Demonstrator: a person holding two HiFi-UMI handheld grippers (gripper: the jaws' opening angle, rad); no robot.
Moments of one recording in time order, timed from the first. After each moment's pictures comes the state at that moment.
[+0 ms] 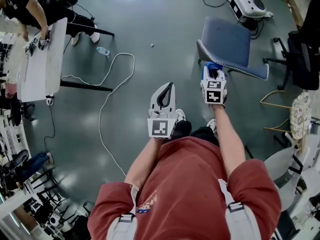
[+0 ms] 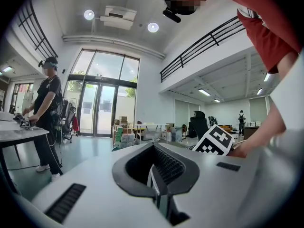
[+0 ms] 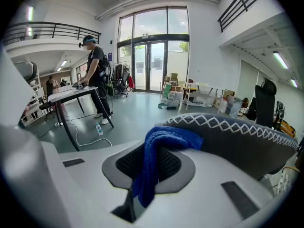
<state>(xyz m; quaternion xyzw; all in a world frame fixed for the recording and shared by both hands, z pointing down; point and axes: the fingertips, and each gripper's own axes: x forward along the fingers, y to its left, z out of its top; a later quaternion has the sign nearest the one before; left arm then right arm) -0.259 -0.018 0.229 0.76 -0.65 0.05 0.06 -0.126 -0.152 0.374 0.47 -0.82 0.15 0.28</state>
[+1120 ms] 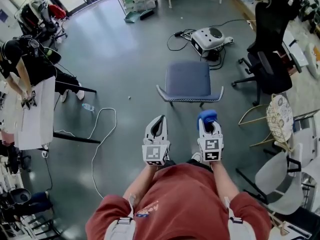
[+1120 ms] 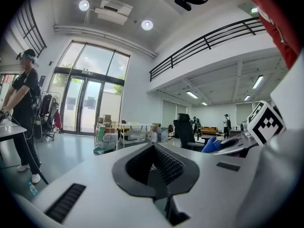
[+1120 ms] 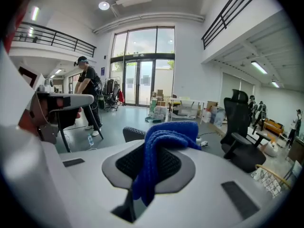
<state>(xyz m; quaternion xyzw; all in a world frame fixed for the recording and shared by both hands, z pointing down) -0.106 -0.061 0.166 0.81 -0.59 0.02 0.06 0.072 -0.067 0.233 0.53 -0.81 0.11 0.21</state>
